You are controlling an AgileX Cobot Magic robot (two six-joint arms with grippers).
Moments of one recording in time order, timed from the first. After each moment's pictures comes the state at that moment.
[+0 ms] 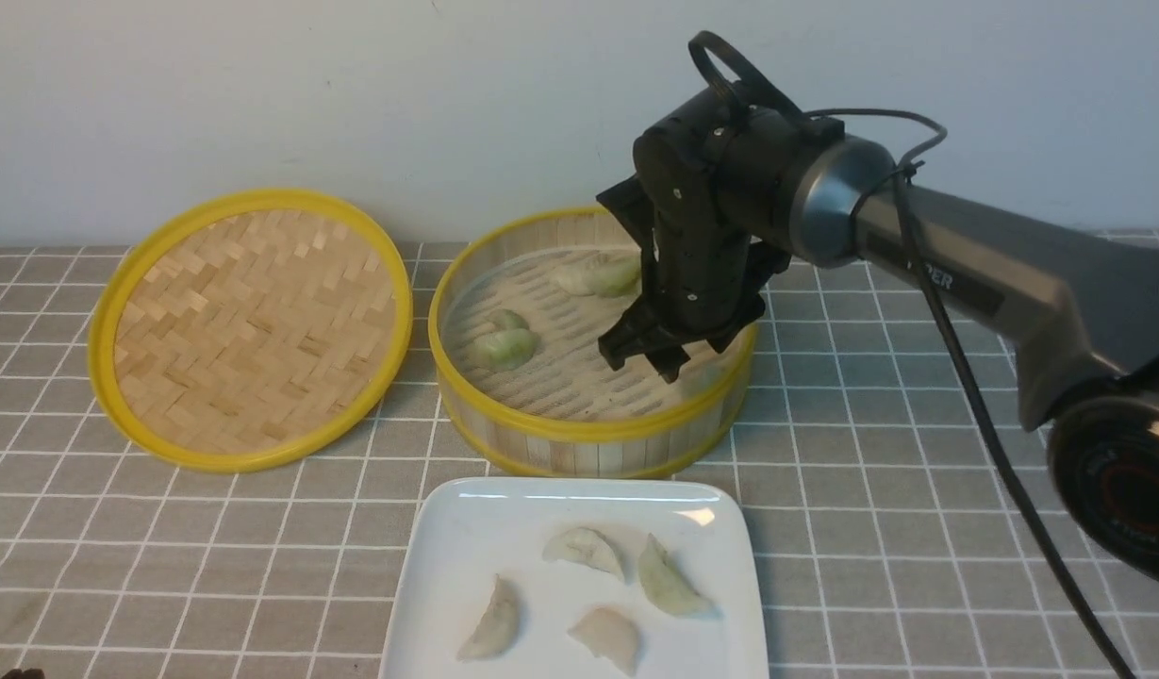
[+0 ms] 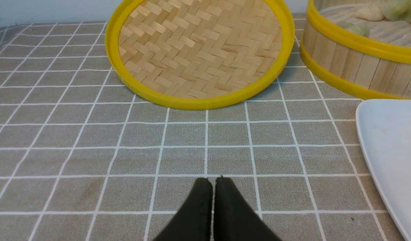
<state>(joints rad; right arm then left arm) 0.55 2.29 -2.04 -0.20 1.23 0.17 -0.03 -0.01 0.03 -0.01 0.38 -0.02</state>
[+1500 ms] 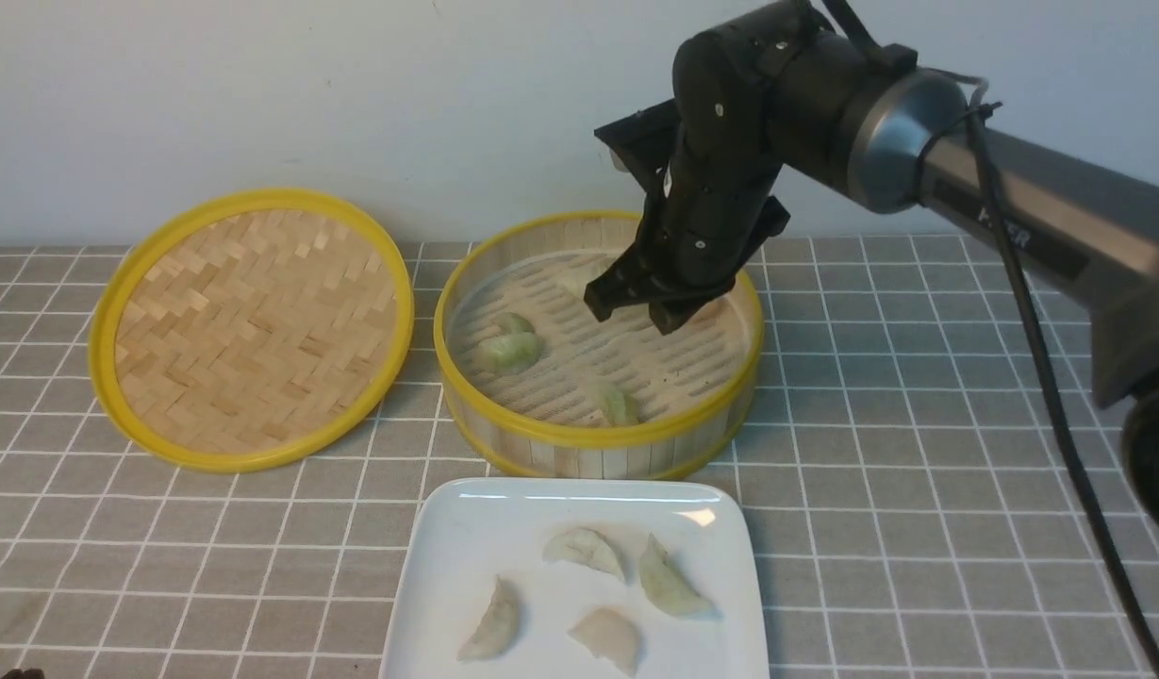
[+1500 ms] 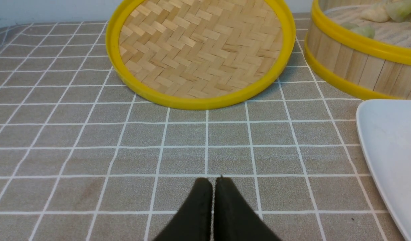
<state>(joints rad) 0.54 2.21 -2.07 -0.04 1.24 0.06 -0.03 -0.01 0.03 -0.01 0.38 -0.02</state>
